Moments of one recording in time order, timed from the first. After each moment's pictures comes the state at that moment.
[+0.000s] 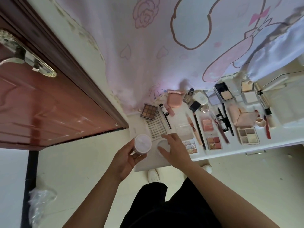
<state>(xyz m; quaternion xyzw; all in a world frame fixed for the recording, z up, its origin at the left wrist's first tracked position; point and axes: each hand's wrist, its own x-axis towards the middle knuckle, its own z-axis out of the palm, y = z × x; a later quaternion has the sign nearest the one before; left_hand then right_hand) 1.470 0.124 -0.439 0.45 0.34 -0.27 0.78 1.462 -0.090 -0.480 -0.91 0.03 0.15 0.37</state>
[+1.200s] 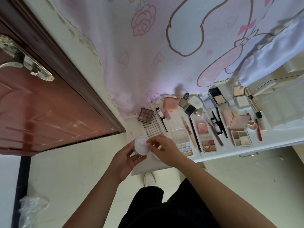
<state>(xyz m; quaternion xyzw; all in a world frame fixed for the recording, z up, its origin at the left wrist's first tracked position) 1.476 0.120 -0.439 0.44 0.33 -0.29 0.79 1.481 -0.075 -0.438 -0.87 -0.04 0.17 0.47</state>
